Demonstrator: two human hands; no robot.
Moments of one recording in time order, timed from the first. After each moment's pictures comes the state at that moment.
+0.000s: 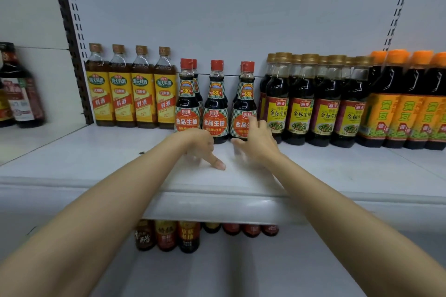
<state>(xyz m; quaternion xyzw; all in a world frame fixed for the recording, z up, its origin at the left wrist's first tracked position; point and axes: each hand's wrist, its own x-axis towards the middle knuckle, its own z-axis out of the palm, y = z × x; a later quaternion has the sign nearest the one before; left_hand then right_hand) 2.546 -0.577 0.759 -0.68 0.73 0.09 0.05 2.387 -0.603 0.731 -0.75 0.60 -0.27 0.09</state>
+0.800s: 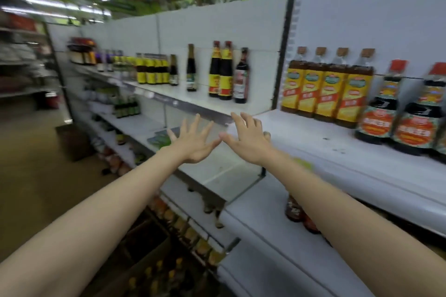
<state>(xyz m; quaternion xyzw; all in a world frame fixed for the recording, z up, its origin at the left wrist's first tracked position) 2.772 -0.244 0.708 -0.92 0.38 -0.01 -0.08 2.662 -0.358 0.721 -0.95 0.20 -0.17 0.14</state>
